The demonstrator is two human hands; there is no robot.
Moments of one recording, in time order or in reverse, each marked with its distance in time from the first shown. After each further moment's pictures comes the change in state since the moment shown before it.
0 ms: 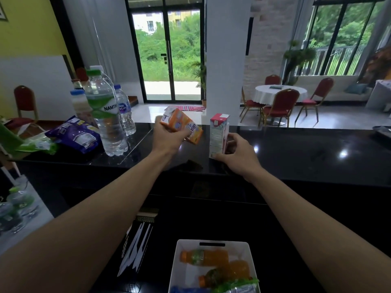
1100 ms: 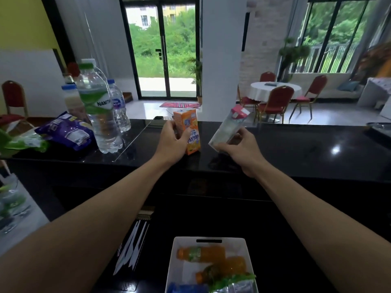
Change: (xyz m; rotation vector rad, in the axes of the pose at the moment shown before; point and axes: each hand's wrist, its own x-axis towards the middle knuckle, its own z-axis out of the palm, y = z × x) left_hand -0.008 -0.018 0.010 0.162 -0.175 0.075; right_hand -0.005 -0.013 -0.009 0.316 0.073 0.089
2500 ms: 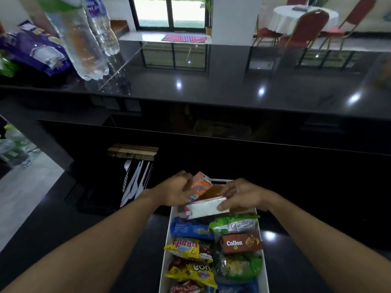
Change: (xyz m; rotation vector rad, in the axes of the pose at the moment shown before) left_hand -0.169 -0.205 0.006 0.671 -0.877 -0.226; right_hand -0.148 0.171 0.001 -0.491 -0.794 0.620
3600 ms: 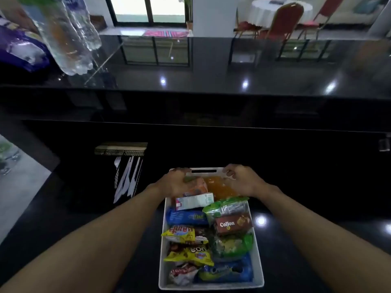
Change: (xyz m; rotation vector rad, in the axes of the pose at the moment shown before) left_hand 0.006 0.019 0.024 -0.046 0.028 -0.177; right_hand -0.012 0.019 0.011 -0.292 0.400 -0.048
